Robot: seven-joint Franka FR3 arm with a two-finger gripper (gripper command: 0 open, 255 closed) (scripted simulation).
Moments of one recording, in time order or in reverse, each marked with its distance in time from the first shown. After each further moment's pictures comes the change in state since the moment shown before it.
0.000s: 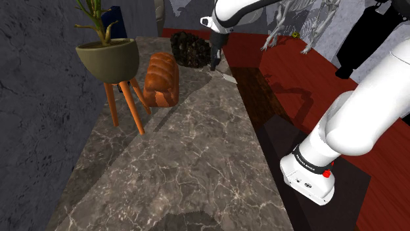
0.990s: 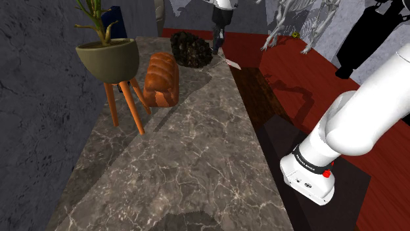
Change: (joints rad) arm -0.001 -0.050 0.000 0.149 -0.012 -0.199 0.014
